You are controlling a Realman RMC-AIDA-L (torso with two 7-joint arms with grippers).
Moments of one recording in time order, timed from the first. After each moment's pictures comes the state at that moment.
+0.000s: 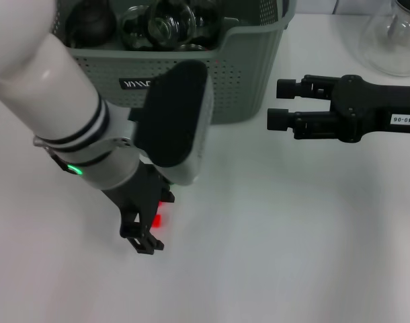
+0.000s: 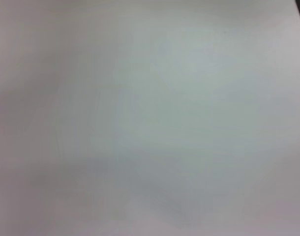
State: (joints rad) left arm -0.54 -2.17 1.65 1.50 2.65 1.72 -1.92; right arm 0.42 2.10 -1.00 -0.98 -1.70 -1.67 1.80
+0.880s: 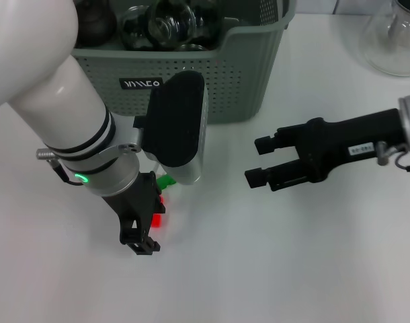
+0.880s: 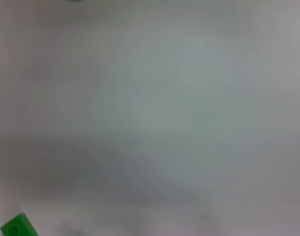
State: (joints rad) left arm -0.56 -2.17 1.67 1.39 2.67 1.66 -2.00; right arm 0.58 2.10 -1.02 -0.91 -2.03 -1.67 1.85
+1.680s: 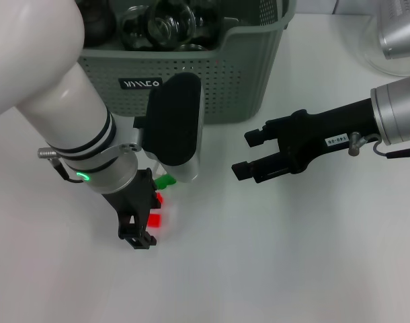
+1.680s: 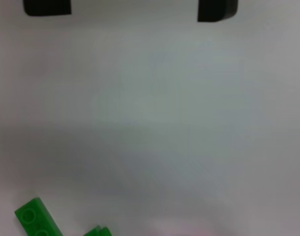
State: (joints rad) left arm -0.57 -2.17 1.67 1.32 2.69 1.60 -2.00; right arm 0.63 2.10 -1.11 -0.91 -2.07 -1.54 1.89
